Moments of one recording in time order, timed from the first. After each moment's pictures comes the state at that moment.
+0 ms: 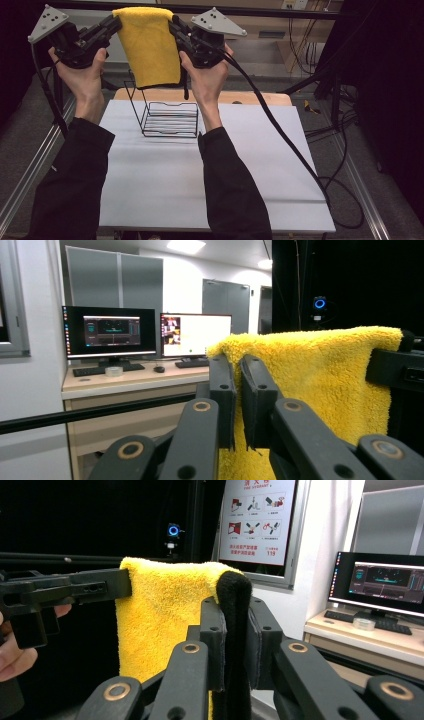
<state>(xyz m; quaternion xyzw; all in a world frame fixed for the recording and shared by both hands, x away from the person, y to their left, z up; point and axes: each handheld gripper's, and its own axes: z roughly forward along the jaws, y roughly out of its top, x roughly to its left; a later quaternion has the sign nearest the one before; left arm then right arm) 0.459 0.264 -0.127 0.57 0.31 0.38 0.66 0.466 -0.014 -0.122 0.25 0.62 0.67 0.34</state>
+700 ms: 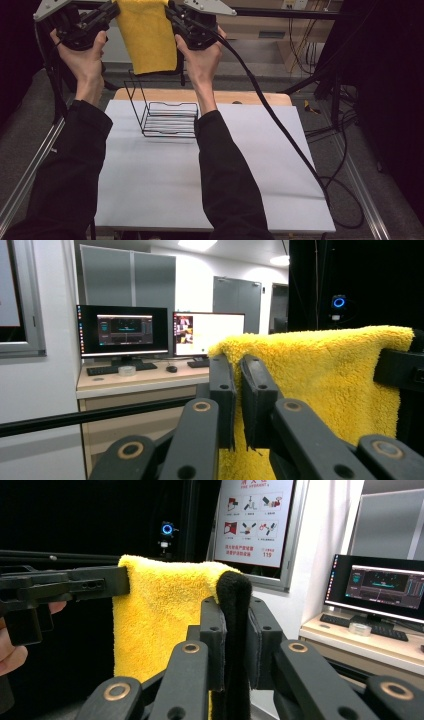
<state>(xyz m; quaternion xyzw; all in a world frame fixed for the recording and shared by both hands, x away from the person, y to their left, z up) 0.503 0.271 -0.117 0.57 0.33 0.38 0.65 0.511 -0.002 -0.112 0.25 0.62 0.66 0.34</state>
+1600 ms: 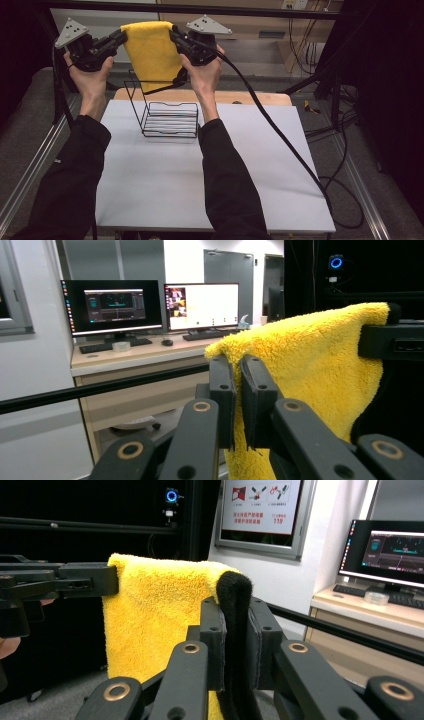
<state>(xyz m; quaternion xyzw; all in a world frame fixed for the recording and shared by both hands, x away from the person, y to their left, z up) 0.510 0.279 -0.178 0.62 0.32 0.37 0.62 0.532 -0.005 -0.167 0.26 0.65 0.64 0.31</state>
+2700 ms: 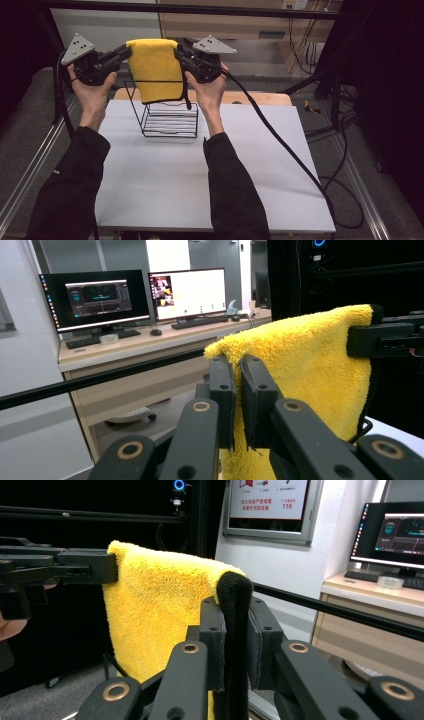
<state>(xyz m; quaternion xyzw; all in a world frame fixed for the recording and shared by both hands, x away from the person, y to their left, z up) 0.491 0.278 -0.195 0.64 0.29 0.36 0.60 0.516 -0.017 -0.199 0.26 0.66 0.64 0.29</state>
